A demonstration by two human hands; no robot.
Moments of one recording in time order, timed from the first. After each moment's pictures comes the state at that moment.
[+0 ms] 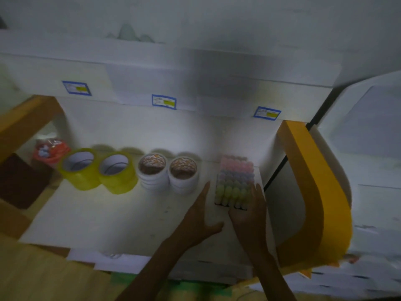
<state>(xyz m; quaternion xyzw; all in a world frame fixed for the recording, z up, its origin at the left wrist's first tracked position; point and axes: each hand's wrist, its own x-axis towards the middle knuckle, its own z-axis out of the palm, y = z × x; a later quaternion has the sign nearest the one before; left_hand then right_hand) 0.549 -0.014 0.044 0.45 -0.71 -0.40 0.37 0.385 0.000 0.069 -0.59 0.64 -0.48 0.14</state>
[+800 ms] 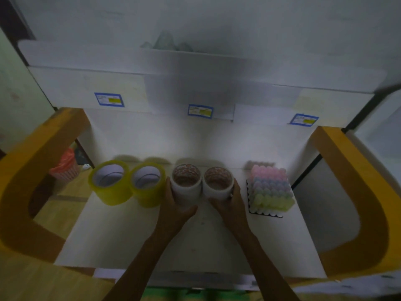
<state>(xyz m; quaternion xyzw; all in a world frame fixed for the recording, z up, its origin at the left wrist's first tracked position) 0.704 -0.079 0.008 0.56 -0.58 -0.35 0.48 0.511 -0.071 0.025 -0.52 0.62 -0.47 0.35</state>
